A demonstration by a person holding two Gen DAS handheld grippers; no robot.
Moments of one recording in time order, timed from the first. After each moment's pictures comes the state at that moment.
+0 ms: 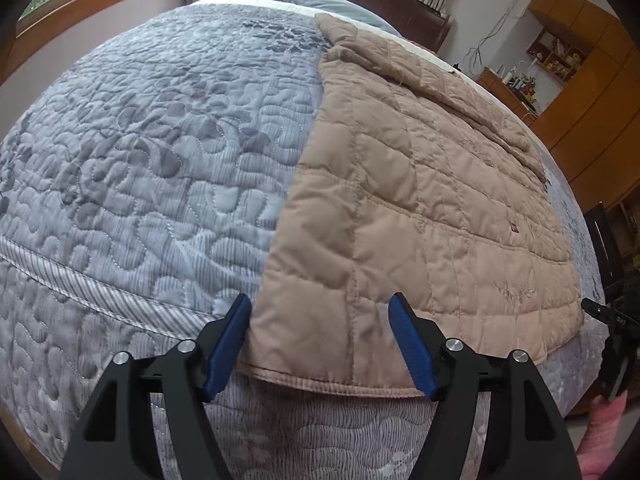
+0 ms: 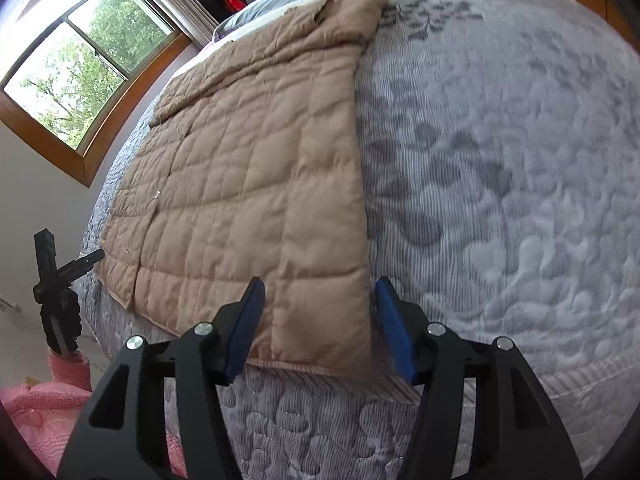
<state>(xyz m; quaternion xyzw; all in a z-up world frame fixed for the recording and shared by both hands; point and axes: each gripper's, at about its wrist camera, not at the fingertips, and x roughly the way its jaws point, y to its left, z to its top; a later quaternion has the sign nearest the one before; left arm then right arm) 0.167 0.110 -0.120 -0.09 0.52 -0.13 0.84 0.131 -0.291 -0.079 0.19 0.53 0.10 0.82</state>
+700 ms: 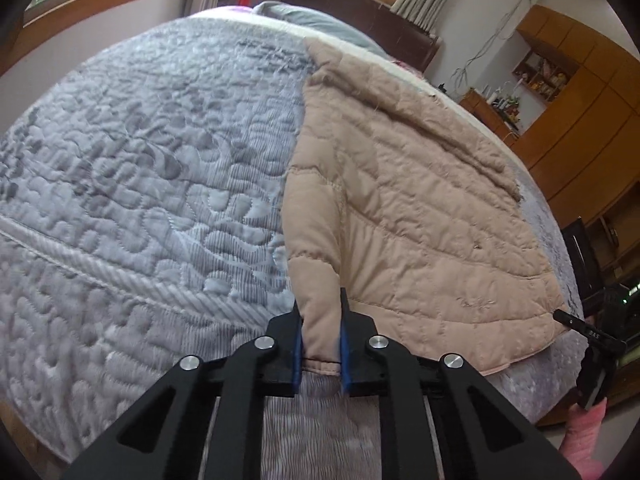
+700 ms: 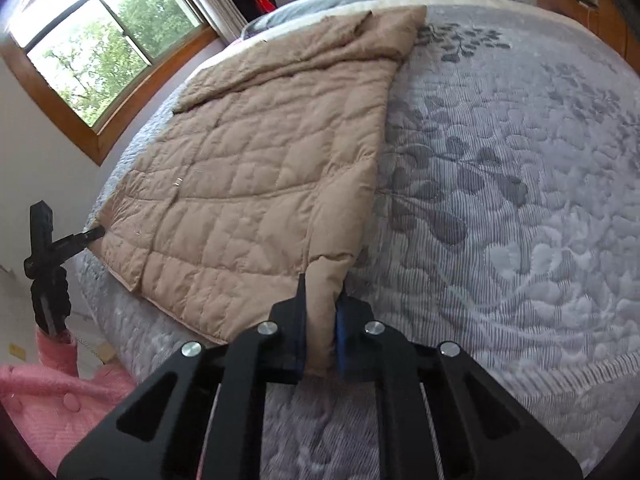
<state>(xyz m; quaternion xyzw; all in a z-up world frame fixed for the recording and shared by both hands) 0.133 0.115 -0.092 -0.12 0.48 -0.15 0.85 0.110 -0.271 -0.055 0.14 0.50 0.13 0.84</state>
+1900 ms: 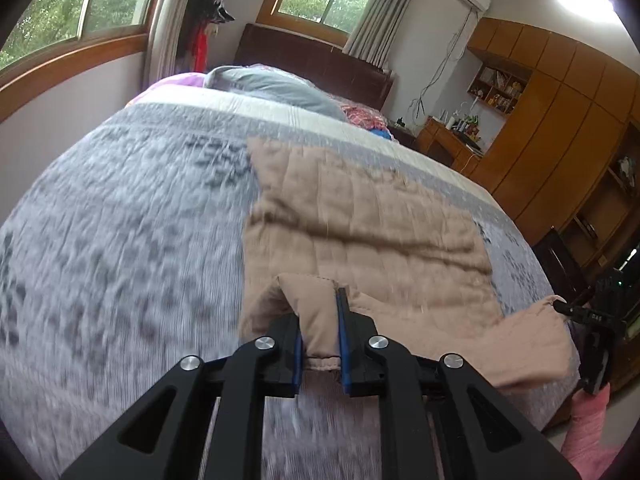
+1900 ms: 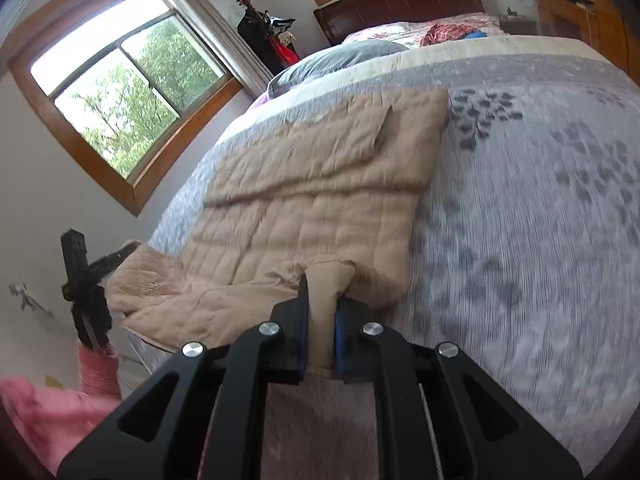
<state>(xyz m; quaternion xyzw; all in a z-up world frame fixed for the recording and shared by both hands) 0.213 0.097 -0.014 -0.10 0.39 -0.20 0.89 0.205 -0.316 0.014 0.22 0.43 0.16 0.86</state>
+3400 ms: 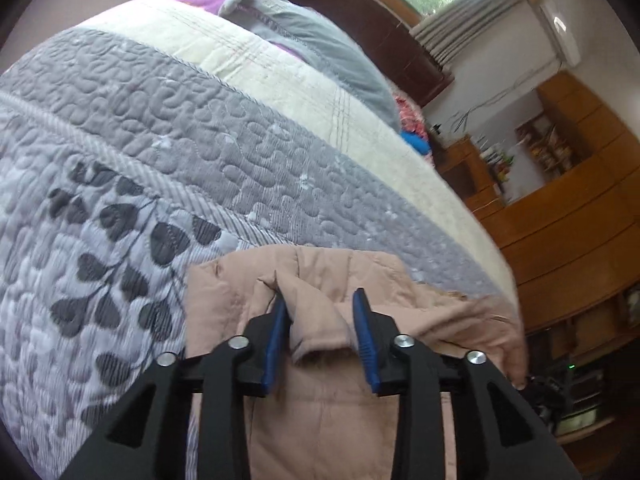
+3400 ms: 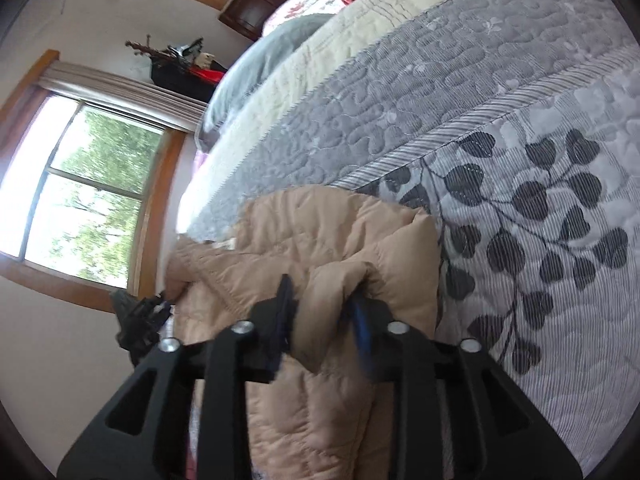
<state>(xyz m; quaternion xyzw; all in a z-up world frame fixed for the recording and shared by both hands) 0.558 0.063 -0.091 -0.26 0.49 -0.18 0.81 0.469 -0.414 -0.059 0.40 0.48 0.11 0.77</state>
